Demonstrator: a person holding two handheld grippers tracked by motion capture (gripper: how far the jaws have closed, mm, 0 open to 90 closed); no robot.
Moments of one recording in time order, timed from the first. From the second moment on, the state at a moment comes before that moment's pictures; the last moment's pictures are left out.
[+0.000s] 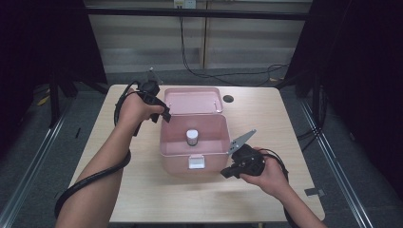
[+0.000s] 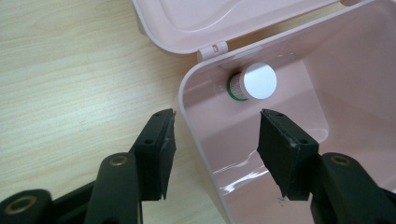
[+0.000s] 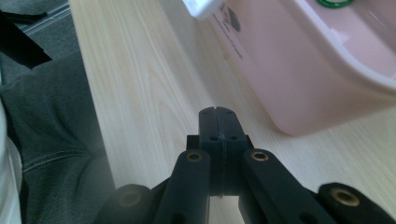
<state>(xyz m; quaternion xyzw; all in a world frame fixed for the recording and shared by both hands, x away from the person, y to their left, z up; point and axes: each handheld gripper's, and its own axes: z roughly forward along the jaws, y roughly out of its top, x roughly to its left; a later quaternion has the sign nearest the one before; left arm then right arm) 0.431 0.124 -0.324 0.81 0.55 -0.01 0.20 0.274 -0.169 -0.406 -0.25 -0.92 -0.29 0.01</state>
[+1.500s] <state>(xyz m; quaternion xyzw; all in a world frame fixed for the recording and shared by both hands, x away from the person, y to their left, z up) 0.449 0.148 -0.339 0.80 0.57 -0.02 0.19 0.301 -0.105 -0.383 -0.20 -0.92 -0.32 0.03</state>
